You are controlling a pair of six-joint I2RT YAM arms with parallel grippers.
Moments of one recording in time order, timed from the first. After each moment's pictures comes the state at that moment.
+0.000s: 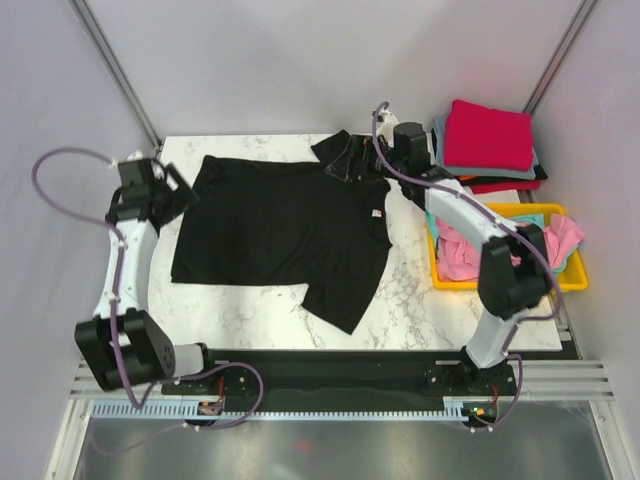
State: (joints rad) left arm 0.16 1.40 1.29 -0.60 -0.02 -0.40; right arm 0.36 1.87 1.50 0.00 -0.47 0.47
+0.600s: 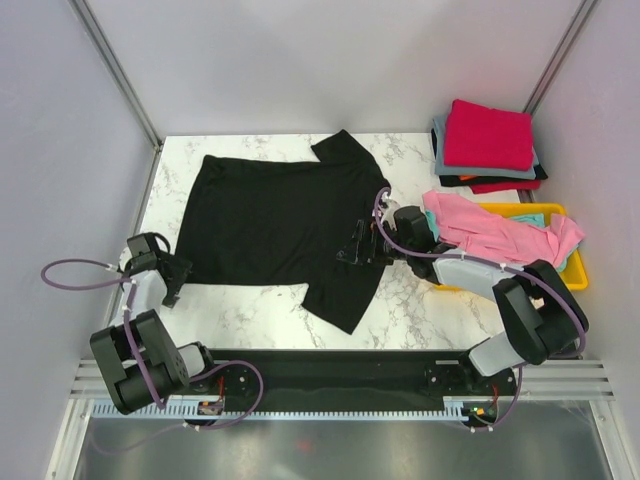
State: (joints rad) left arm 0.43 1.20 0.57 -0.43 -0.10 -0.77; right arm 0.50 1.51 0.70 0.20 -0.40 0.63
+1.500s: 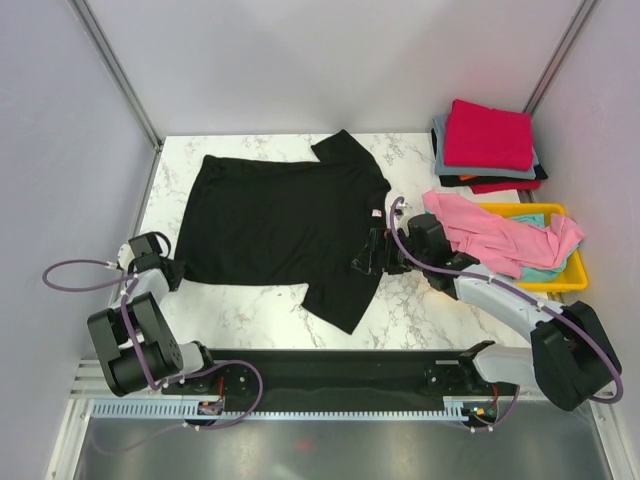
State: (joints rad) left arm 0.43 1.31 0.52 -0.15 -0.12 -0.81; right arm 0.51 1.25 0.64 0.01 -0.33 0.54
